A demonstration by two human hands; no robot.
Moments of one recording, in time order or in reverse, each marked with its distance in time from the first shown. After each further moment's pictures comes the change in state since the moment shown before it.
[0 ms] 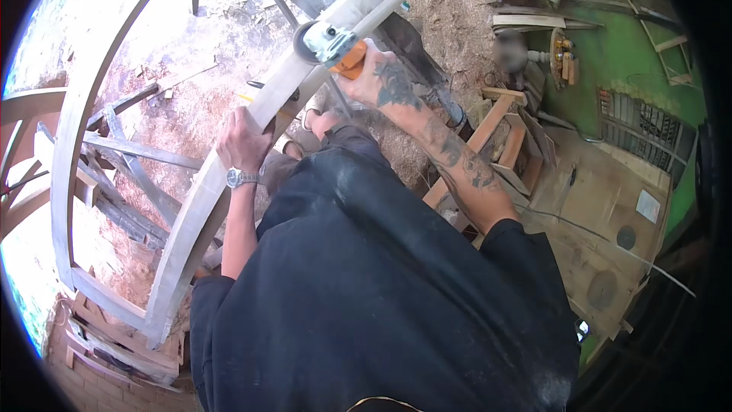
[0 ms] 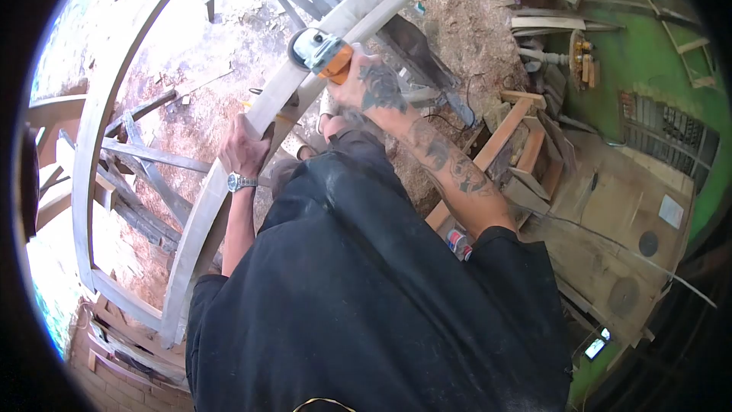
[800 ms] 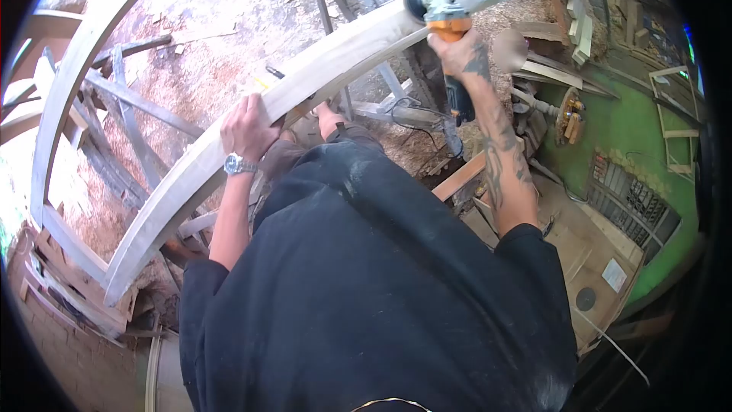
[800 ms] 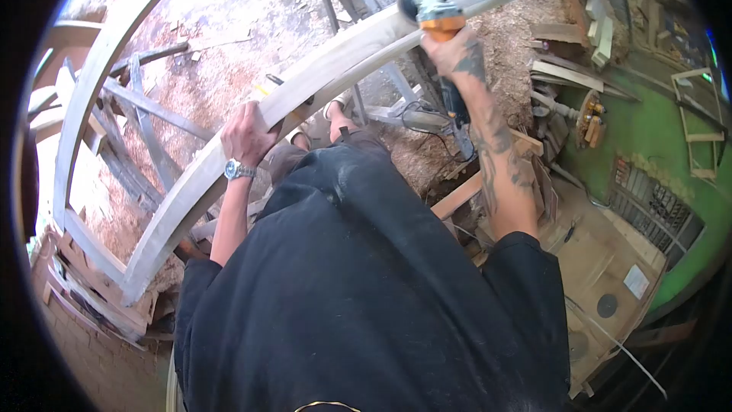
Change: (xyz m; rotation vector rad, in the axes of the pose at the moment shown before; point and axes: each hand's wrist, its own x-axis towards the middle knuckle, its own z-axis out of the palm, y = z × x) left_hand 0.006 -0.005 0.000 -0.073 0.042 0.003; right_hand 0.105 0.037 -0.094 -0.099 -0.042 0.226
